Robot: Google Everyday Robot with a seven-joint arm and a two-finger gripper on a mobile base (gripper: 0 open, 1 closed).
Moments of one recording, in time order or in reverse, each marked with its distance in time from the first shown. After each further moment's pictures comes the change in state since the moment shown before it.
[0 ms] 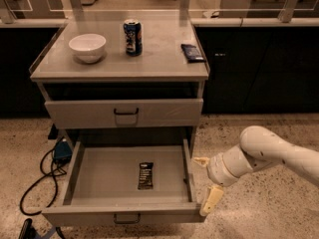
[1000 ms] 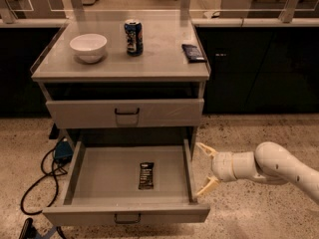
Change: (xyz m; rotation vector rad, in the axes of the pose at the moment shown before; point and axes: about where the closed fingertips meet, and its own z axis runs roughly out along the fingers) arm 0.003 -0.064 0.002 0.311 -0.285 -0.047
